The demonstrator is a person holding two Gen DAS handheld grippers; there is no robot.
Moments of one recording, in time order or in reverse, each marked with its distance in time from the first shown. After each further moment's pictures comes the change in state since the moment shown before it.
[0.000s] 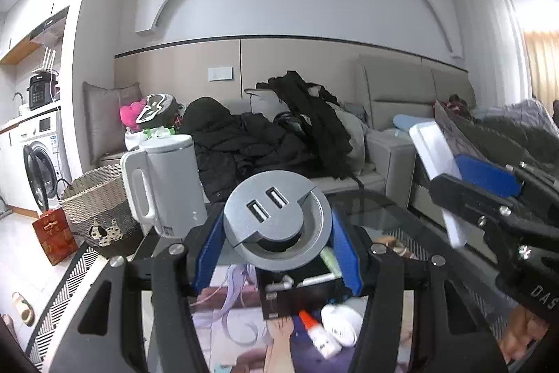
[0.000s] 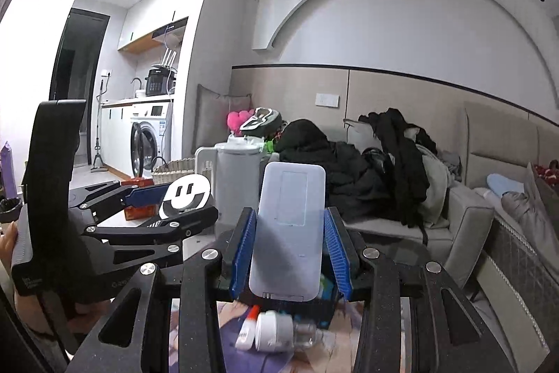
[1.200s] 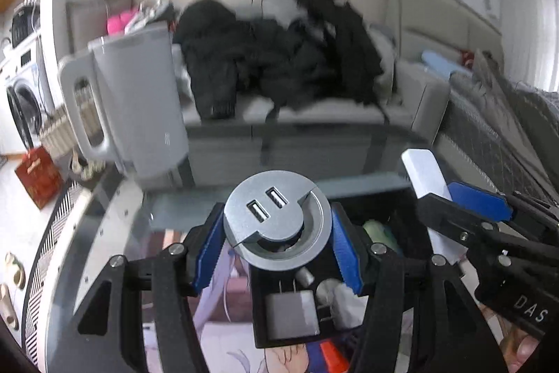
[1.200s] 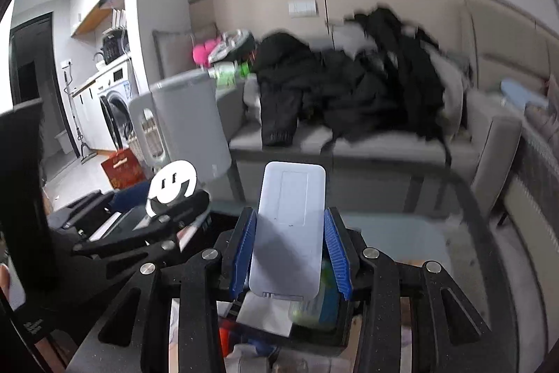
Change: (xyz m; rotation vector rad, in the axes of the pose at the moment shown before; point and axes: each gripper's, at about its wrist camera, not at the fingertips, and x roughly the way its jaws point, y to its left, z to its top) left arm 0.184 0.013 -0.037 -0.096 0.415 0.022; right arm 0.224 -0.072 -0.040 0.249 0.445 0.020
